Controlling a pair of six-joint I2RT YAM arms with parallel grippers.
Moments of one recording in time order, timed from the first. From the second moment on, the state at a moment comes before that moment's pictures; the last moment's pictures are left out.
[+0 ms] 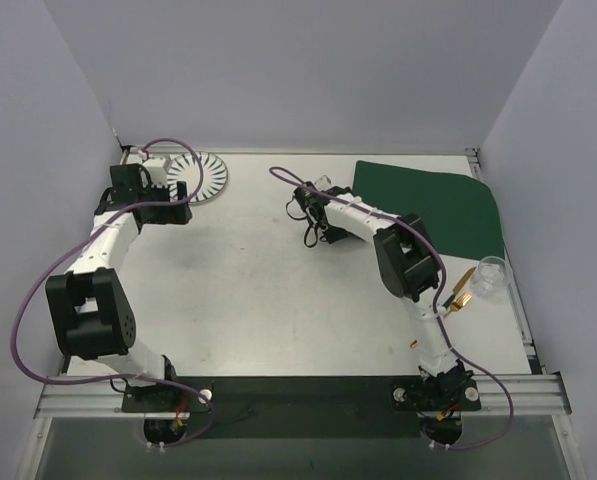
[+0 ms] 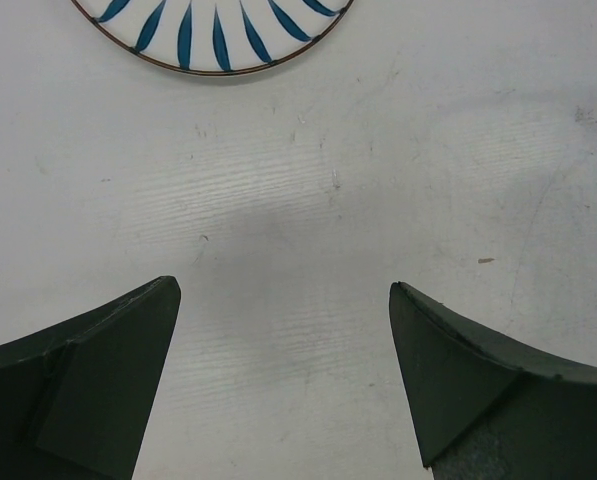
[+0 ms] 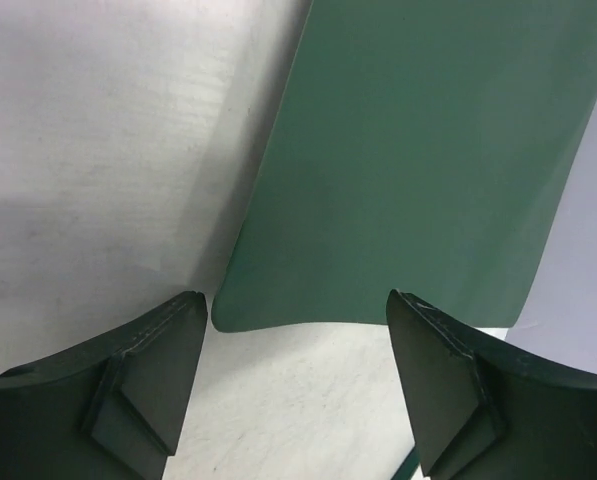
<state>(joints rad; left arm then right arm) 0.13 1.58 1.19 -0.37 0.27 0.10 0.60 2.27 1.74 -0.77 0.79 0.05</state>
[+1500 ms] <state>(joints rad) 0.30 1.57 1.21 -0.54 0.51 0.17 1.05 2.15 1.78 -0.71 0.01 0.64</state>
